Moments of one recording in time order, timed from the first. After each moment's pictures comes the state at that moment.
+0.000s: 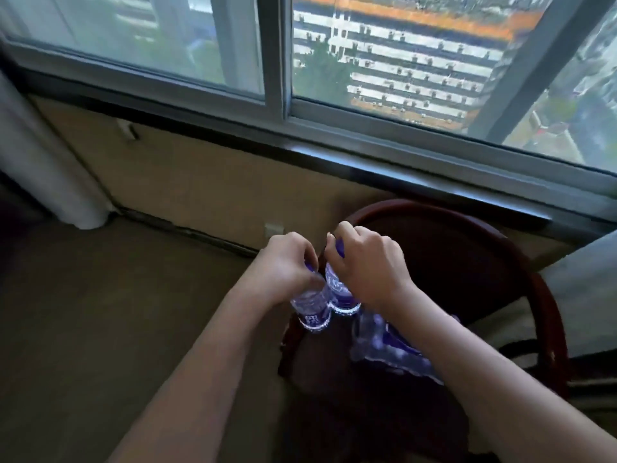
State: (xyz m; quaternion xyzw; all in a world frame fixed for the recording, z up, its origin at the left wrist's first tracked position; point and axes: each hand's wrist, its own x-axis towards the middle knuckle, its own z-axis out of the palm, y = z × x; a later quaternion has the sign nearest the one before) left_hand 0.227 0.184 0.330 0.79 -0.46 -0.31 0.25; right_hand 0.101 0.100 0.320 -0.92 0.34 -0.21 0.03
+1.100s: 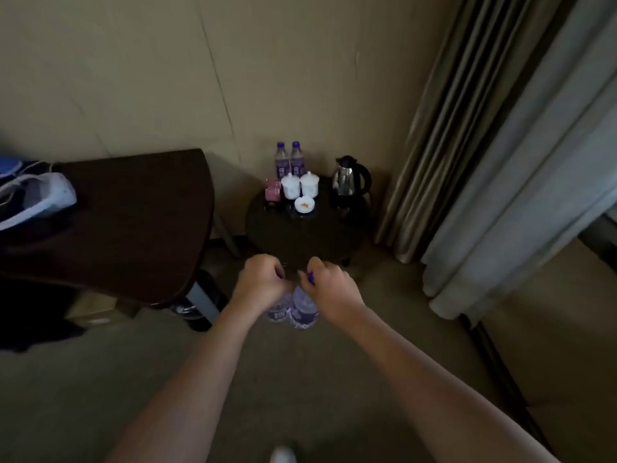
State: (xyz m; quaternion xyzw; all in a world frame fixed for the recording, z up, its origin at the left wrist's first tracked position) left_hand 1.050 0.859 0.324 0.95 0.13 -0.05 0.30; right_hand 1.070 0.712 0.293 -0.94 -0.19 0.03 0.27
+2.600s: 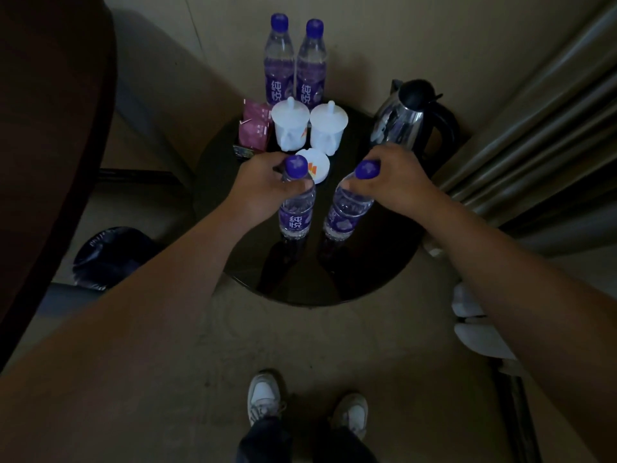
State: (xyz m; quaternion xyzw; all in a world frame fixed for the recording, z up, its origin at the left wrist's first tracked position) left_hand 1.457 0.938 0.089 0.86 0.10 0.00 0.50; right_hand 1.541 0.732 0.106 -0.93 -0.20 0.11 0.28
